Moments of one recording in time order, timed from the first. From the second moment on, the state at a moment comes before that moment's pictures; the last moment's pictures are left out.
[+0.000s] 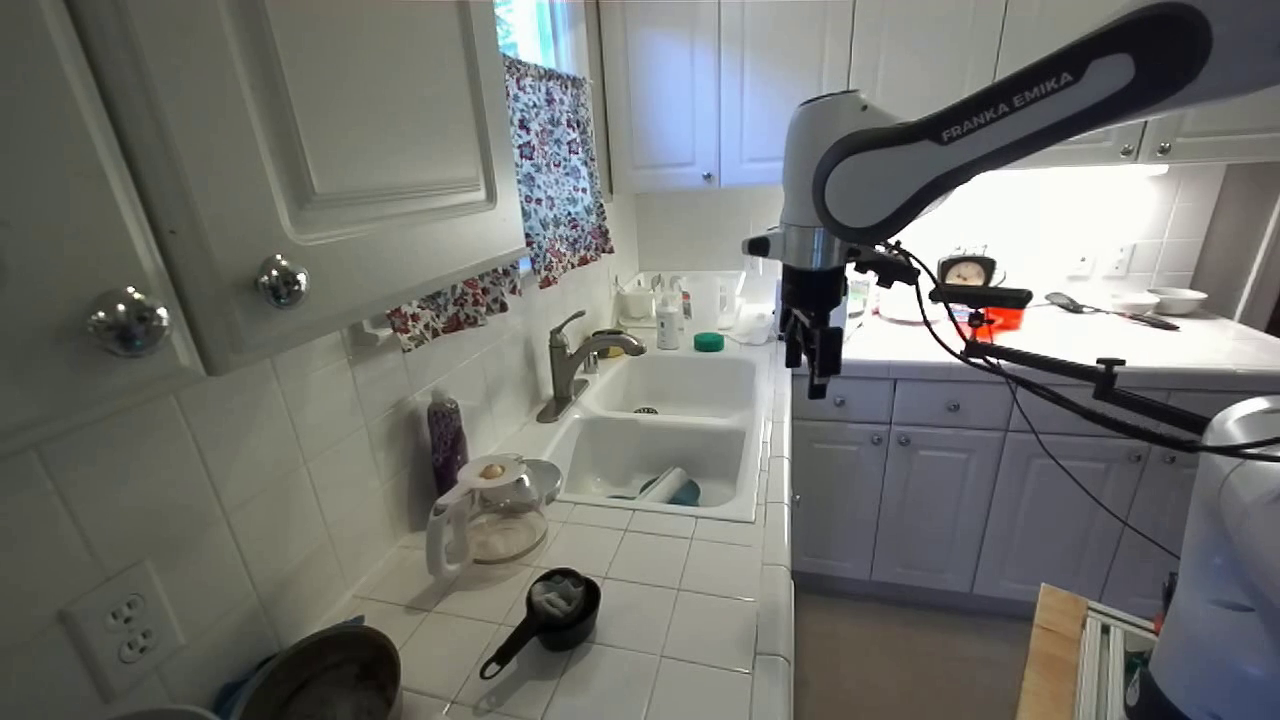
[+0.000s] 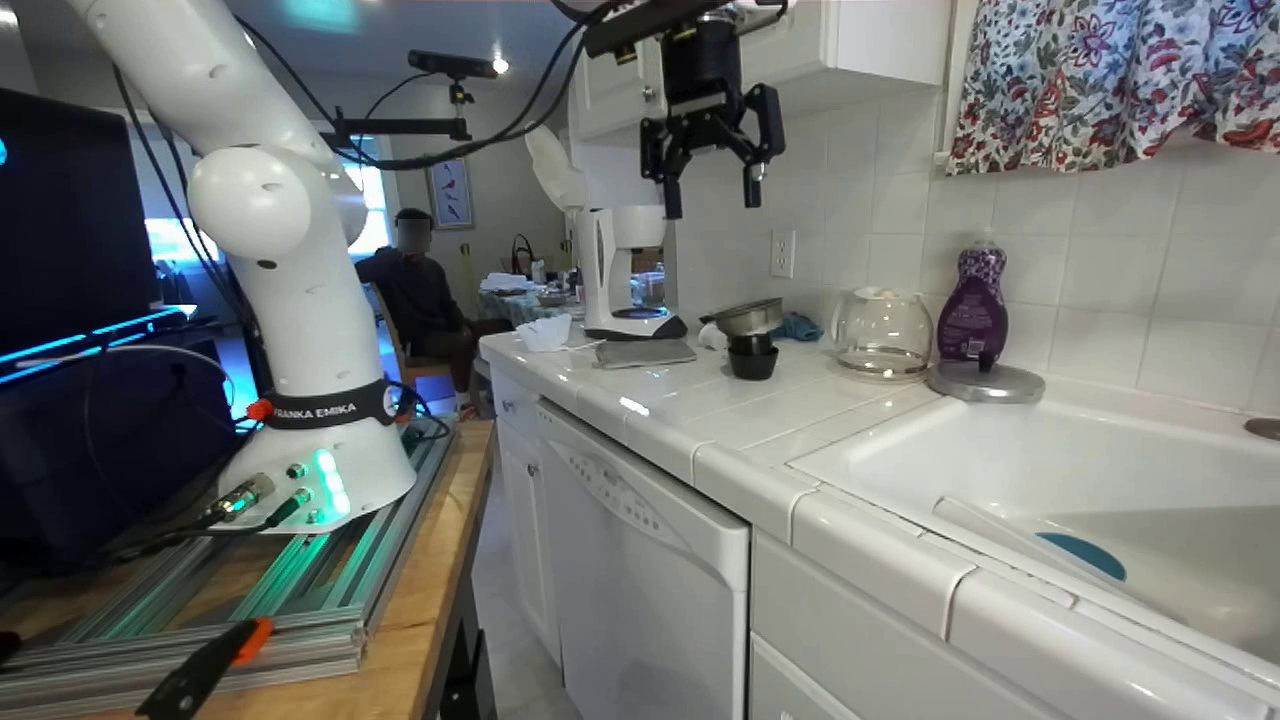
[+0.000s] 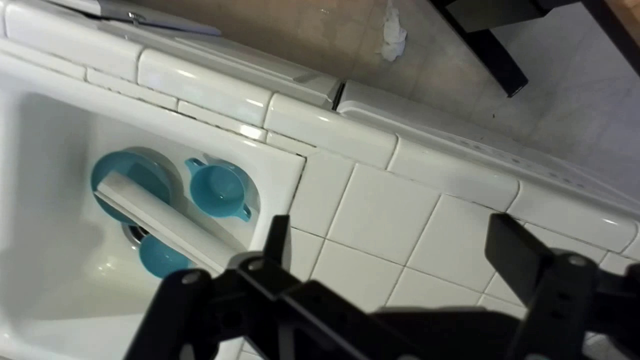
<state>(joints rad) 0.09 -0.43 -0.23 -2.41 -0.20 2.06 -0.79</state>
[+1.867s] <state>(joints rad) 0.28 0.25 0.23 -2.05 -0.31 2.30 -1.09</state>
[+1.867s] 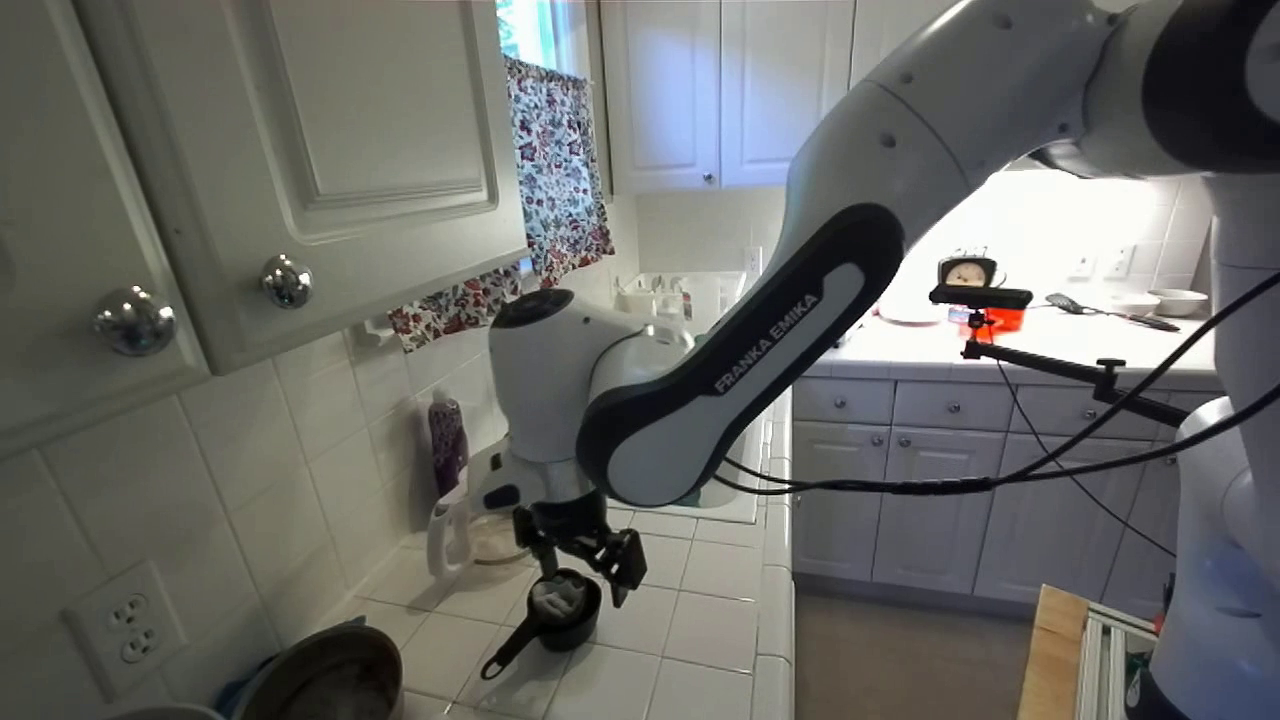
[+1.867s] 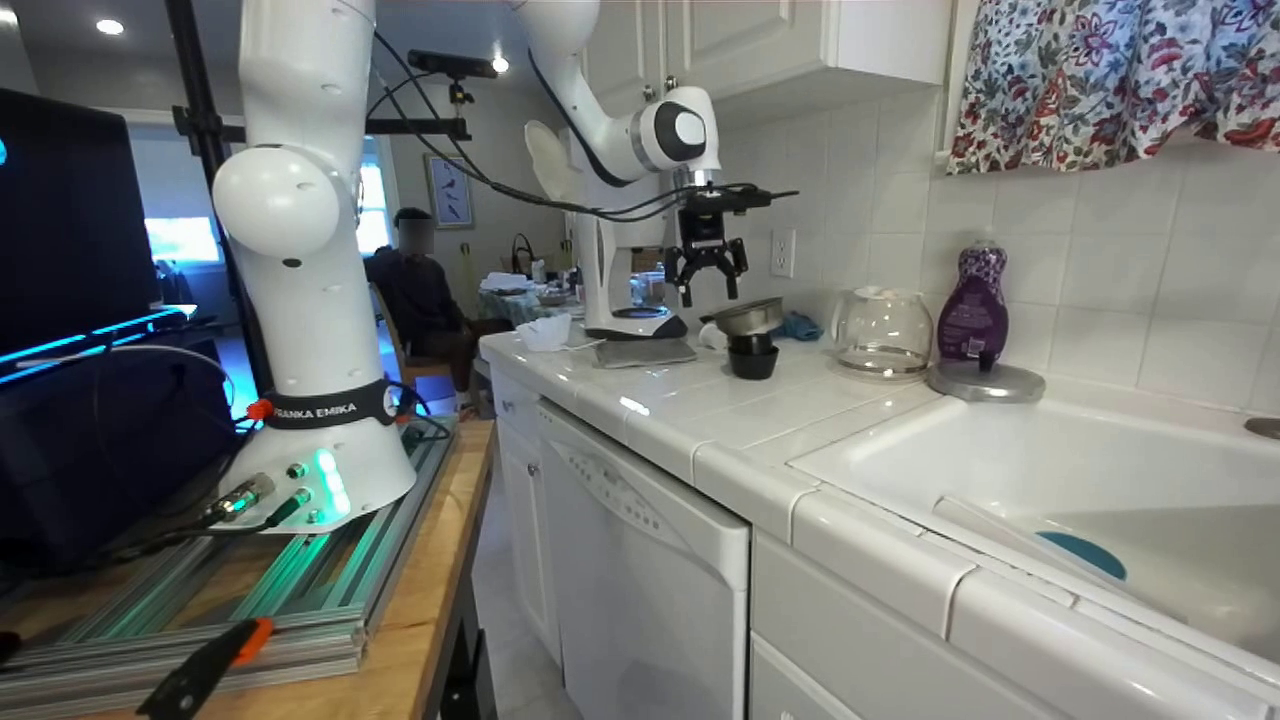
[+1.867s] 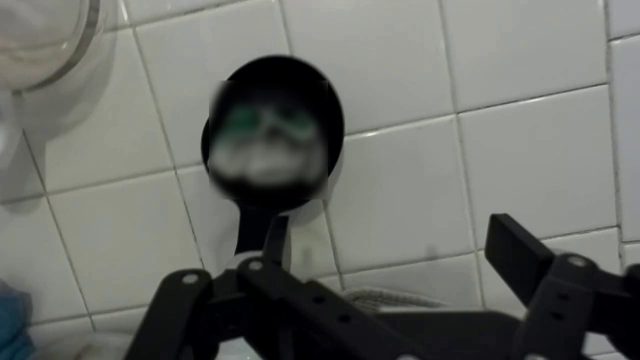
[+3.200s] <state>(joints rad) 0.41 0.65 0.25 -1.65 -0.50 2.30 -1.18</state>
